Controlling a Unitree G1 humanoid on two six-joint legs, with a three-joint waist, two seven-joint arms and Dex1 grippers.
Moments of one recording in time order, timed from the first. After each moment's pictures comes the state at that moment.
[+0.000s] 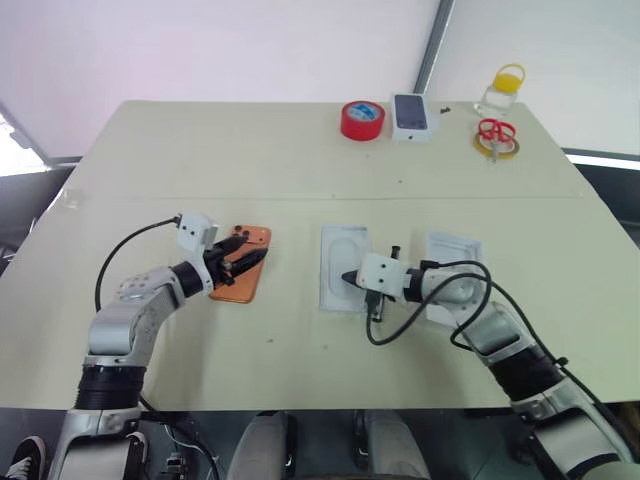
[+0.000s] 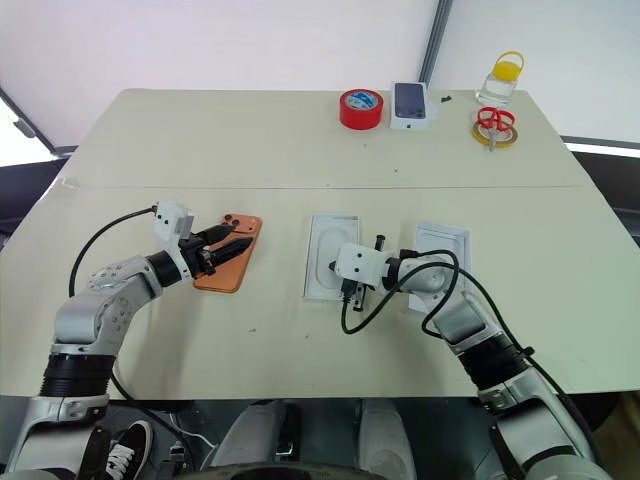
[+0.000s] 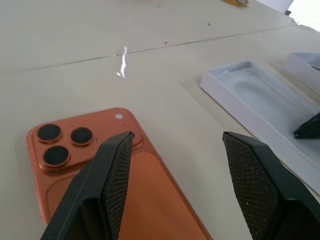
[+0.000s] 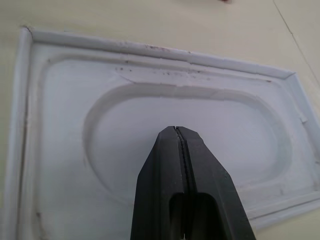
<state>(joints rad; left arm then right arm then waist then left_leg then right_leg) -0.32 0.50 0.12 -0.01 -0.50 0.62 -0.70 -0.44 -0.51 0.36 0.05 -0.10 0.11 0.84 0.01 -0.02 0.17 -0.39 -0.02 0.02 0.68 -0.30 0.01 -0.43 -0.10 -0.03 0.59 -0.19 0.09</state>
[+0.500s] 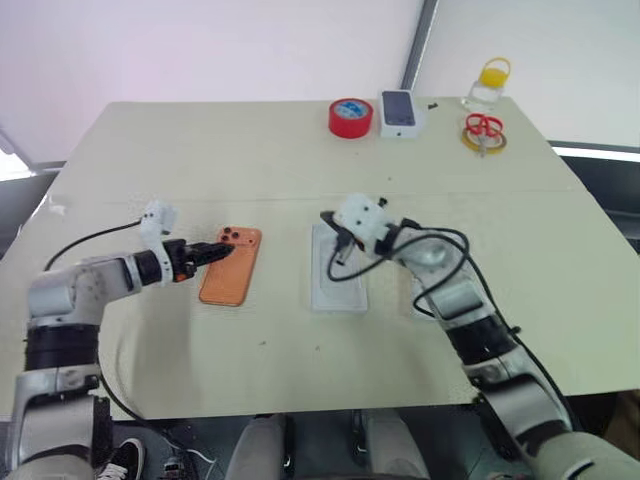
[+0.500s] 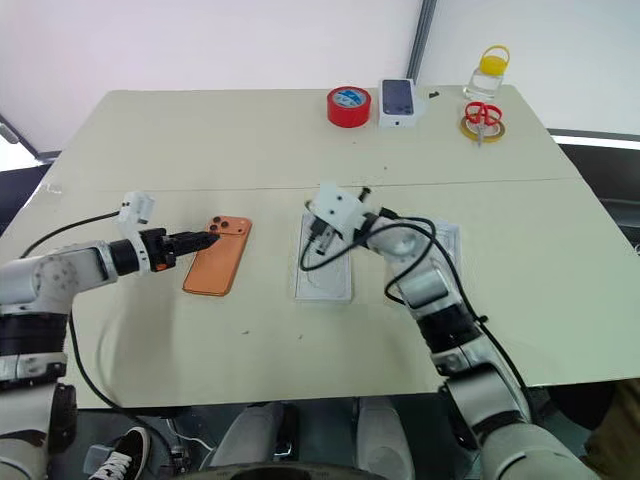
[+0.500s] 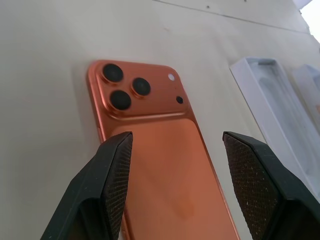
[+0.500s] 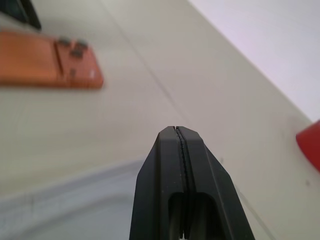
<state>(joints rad) -0.53 0.70 0.21 0.30 -0.64 1.01 -0.80 -0.69 -0.24 0.28 0.14 -0.11 0.23 0.63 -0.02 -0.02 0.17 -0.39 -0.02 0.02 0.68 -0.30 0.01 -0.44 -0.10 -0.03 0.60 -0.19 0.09</state>
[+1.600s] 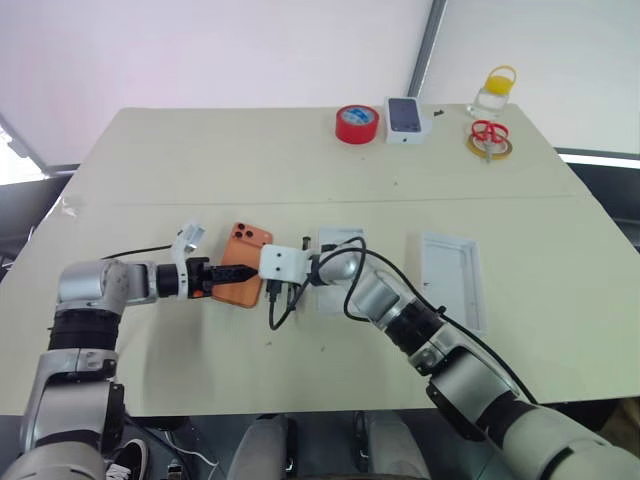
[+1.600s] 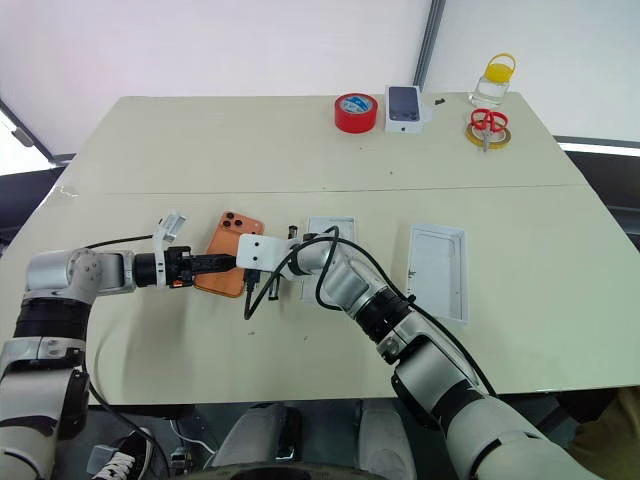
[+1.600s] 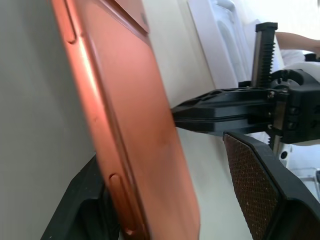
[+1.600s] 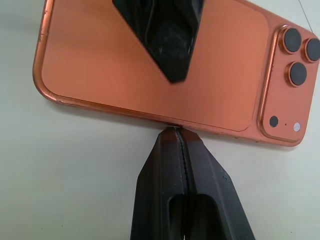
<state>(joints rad) -0.59 0.63 0.08 0.39 -0.57 1.20 -1.02 -0.80 -0.10 0.58 0.43 -0.29 0.24 0.78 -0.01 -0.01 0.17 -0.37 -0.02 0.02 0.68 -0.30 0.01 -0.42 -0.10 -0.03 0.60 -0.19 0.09</state>
